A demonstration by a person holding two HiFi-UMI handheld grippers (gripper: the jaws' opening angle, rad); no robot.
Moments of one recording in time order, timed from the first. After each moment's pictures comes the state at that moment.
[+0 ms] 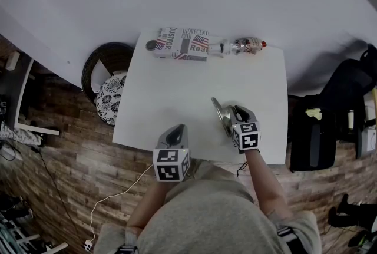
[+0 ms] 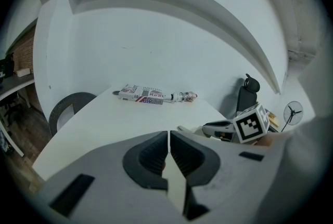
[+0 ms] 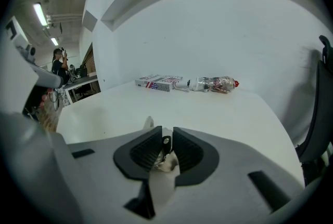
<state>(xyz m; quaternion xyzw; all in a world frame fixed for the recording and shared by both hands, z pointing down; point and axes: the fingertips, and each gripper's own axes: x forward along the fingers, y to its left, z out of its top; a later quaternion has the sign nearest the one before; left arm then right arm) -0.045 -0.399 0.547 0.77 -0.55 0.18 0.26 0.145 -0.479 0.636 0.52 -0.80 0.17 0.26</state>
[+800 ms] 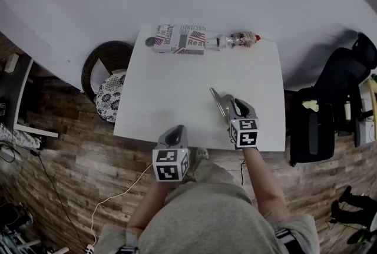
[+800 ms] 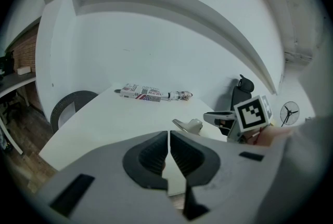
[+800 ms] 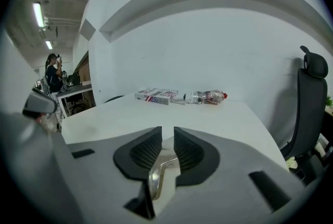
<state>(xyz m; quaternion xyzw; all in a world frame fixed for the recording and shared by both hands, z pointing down) -0.051 -0.346 0.542 0.78 -0.54 0.17 0.26 0.139 -0.442 0.586 0.57 -0.78 0.15 0.21</state>
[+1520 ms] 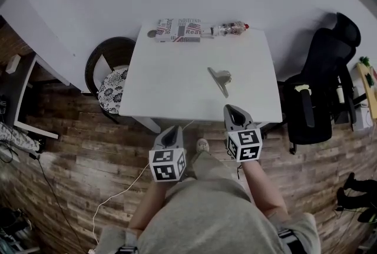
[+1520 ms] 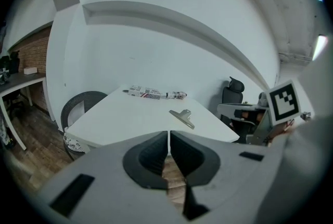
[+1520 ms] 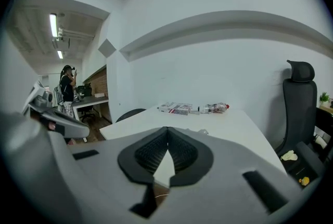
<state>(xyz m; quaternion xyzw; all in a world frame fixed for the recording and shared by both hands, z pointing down) -0.089 -0.211 0.530 0.79 -0.54 0.15 0.24 0.080 -0.262 0.505 0.56 -0.81 0.11 0.13</state>
